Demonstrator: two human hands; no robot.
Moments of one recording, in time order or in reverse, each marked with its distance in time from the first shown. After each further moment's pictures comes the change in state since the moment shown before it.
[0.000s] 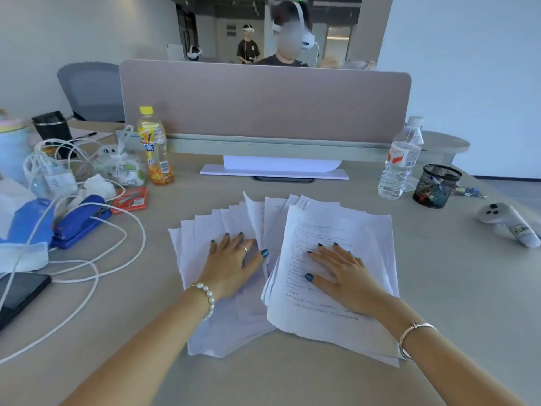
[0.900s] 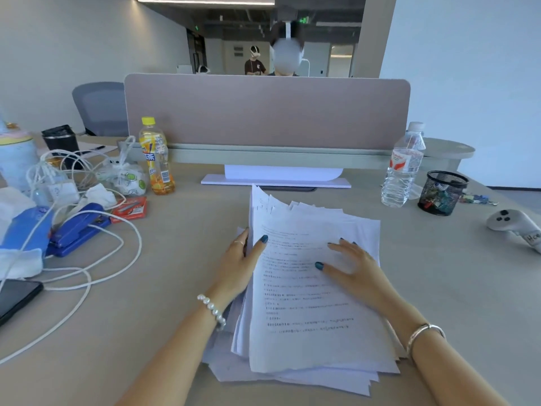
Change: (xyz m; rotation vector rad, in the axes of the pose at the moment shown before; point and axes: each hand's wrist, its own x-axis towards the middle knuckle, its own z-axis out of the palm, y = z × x) left_hand 0.006 0.032 -0.003 -0.905 0.185 -0.026; right_hand 0.008 0.014 -0.010 0.427 0.251 0.183
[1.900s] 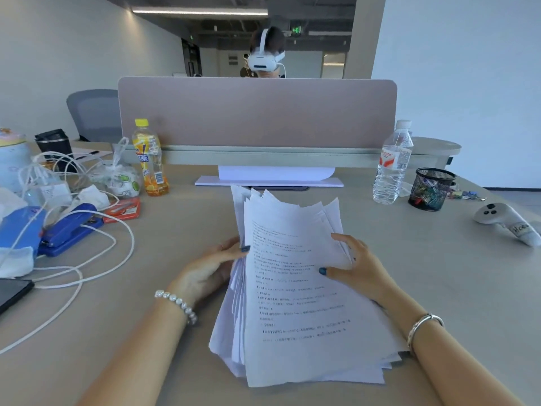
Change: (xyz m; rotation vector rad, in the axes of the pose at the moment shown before) left_hand -0.003 -0.007 -0.026 -0.712 -0.352 -0.229; right_hand -0.004 0.016 -0.010 0.156 0.005 -0.013
